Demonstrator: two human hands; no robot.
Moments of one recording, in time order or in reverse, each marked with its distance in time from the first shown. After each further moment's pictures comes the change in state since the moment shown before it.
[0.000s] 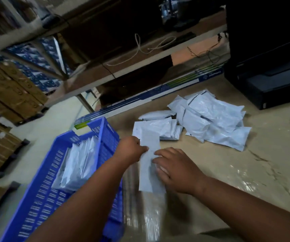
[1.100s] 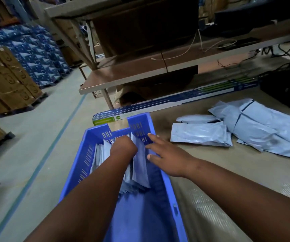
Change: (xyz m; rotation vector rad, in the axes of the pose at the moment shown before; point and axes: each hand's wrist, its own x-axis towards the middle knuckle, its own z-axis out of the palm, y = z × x) left_hand 0.120 -0.259 -0.064 0.150 0.112 -0.169; right_hand 0.205 -0.140 0.121 0.120 -0.299 0.176
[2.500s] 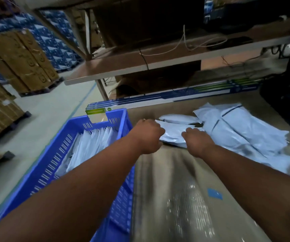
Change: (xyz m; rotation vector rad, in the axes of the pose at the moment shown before) left_hand -0.084 0.203 -0.010 0.419 0.117 0.749; right_hand -0.027 0.242 -0.088 -0.709 -0.025 0.137
